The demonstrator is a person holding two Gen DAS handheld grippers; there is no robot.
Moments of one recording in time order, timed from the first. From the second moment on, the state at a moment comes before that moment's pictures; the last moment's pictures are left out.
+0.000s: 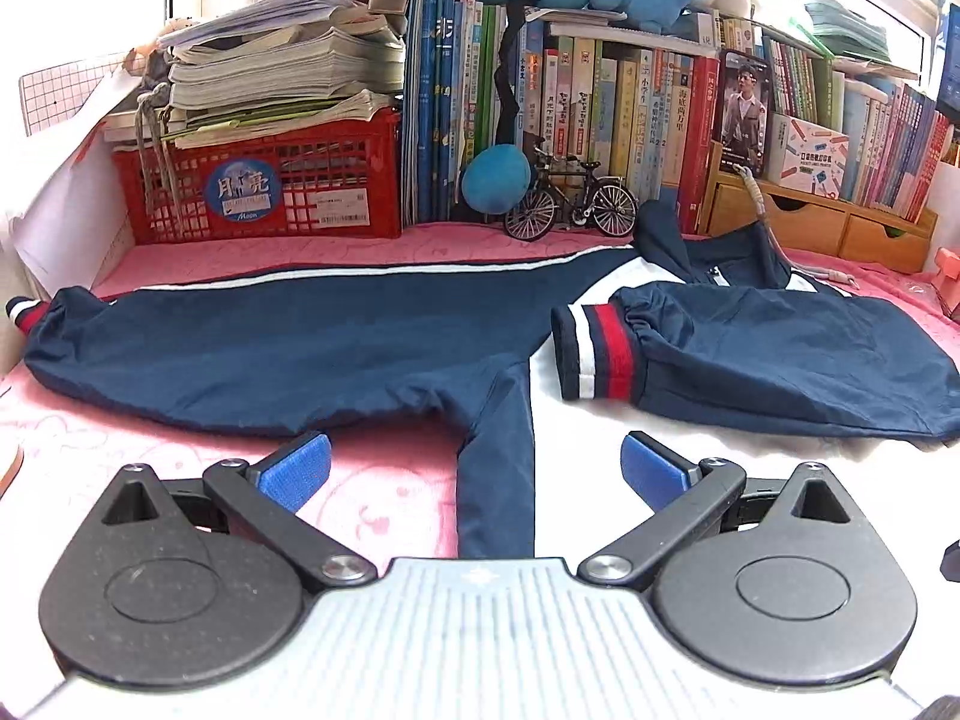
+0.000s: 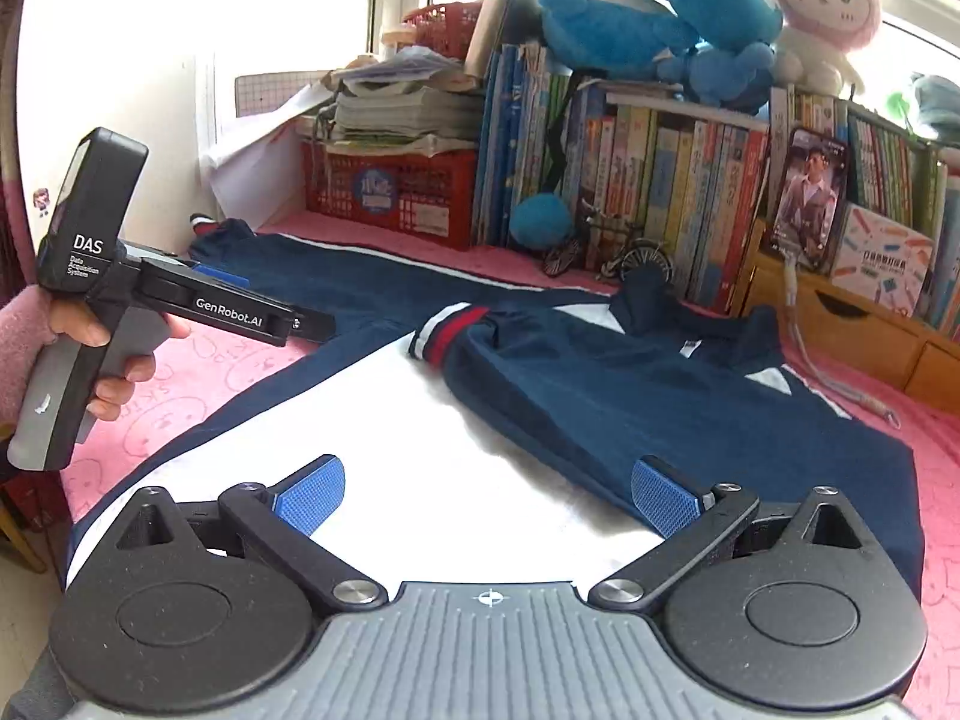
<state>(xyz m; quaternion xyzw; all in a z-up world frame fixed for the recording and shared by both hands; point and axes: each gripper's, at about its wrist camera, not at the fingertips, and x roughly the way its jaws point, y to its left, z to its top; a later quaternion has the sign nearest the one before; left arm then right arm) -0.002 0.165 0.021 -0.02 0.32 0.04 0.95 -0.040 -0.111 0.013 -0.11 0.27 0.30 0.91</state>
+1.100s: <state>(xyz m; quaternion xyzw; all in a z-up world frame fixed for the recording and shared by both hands) 0.043 0.332 0.005 -0.15 0.29 0.32 0.89 -0.068 -0.109 -0.021 -0.12 0.19 0.24 0.94</state>
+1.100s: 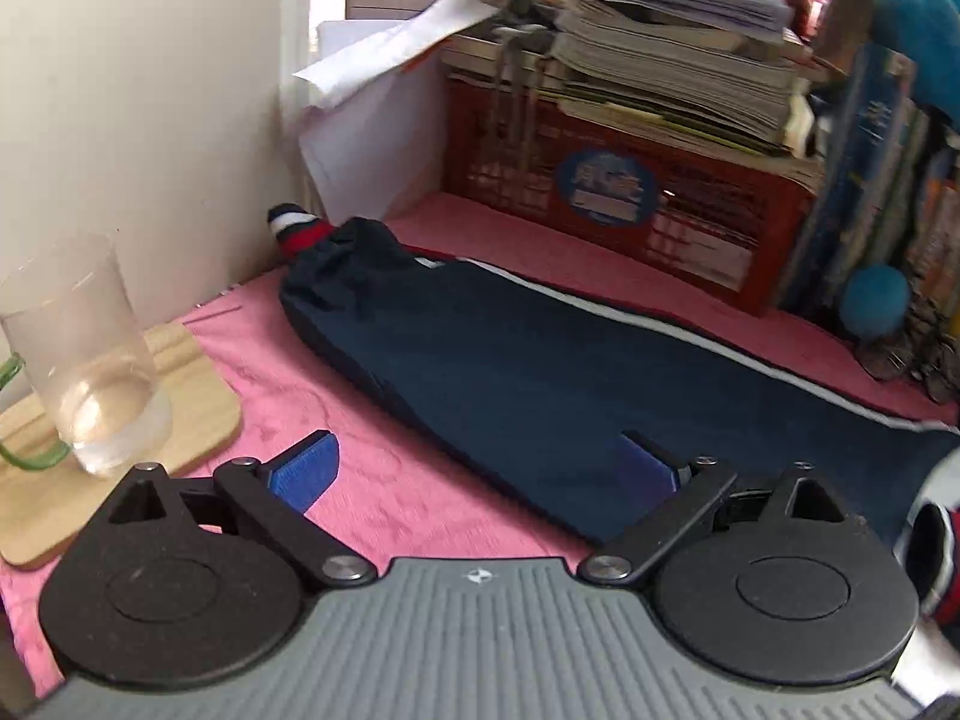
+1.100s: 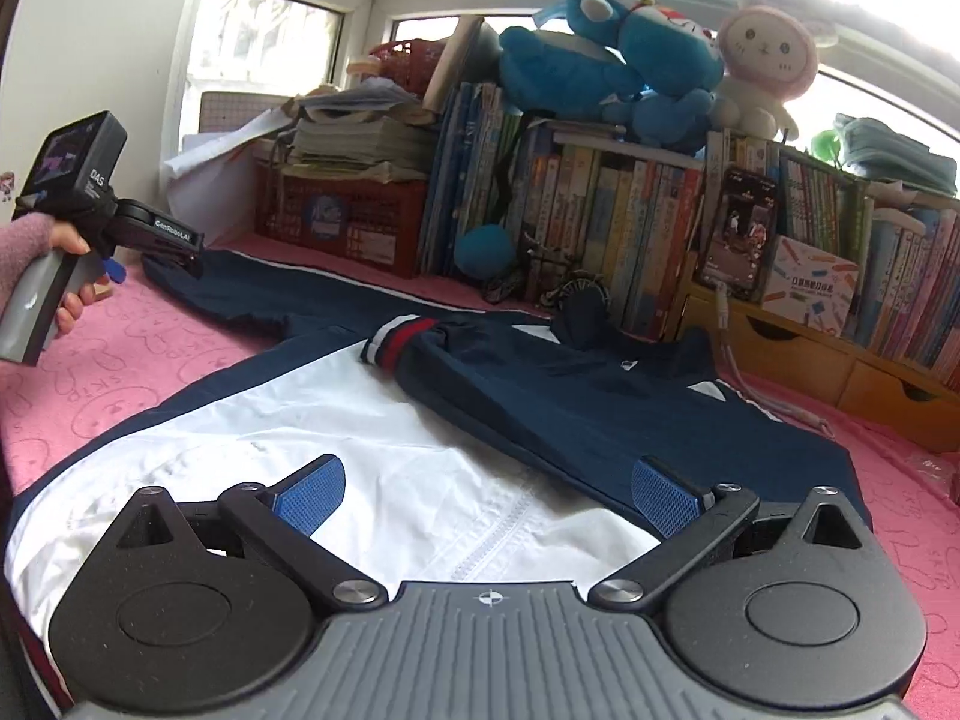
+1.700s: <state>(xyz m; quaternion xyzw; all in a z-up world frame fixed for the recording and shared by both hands) 0.113 0.433 -0.035 -0.15 0.26 0.44 0.84 -0.029 -0.107 -0.046 -0.07 0.23 0.19 0.95</state>
